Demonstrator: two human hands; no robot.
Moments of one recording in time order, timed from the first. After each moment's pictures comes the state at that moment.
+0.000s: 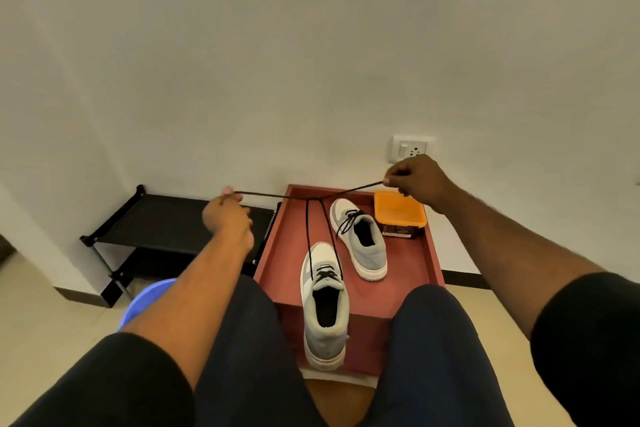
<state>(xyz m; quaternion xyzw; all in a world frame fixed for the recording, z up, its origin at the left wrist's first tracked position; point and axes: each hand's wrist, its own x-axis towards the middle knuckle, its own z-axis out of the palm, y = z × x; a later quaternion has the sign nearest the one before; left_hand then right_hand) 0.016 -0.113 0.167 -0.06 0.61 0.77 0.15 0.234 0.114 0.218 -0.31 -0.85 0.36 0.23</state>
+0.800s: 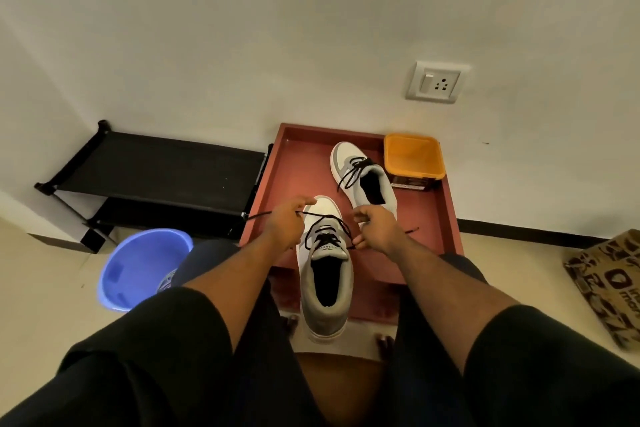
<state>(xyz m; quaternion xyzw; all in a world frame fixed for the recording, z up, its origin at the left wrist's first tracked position) 0.028 -0.045 0.012 0.31 0.82 0.39 0.30 0.178 0.079 0.011 -0.46 -0.72 0.52 0.05</state>
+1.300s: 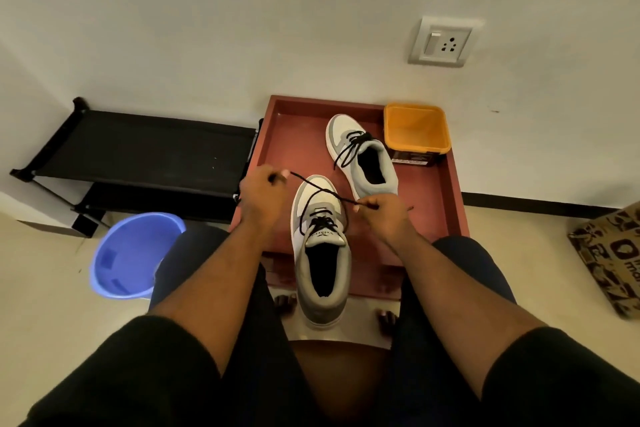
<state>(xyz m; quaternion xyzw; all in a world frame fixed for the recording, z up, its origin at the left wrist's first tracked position) 0.009 -0.040 0.005 0.24 0.84 0.46 0.15 0.194 0.085 -0.017 -0.45 -0.75 0.47 0.13</state>
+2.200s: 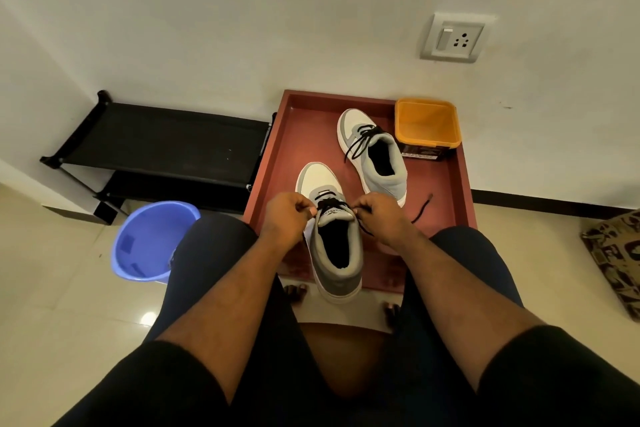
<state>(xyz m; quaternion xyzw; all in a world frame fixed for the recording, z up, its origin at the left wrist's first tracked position) 0.057 -0.074 0.013 0.28 0.85 0.37 0.27 0.193 0.063 -0.004 -0.32 -0.87 0.38 0.05</state>
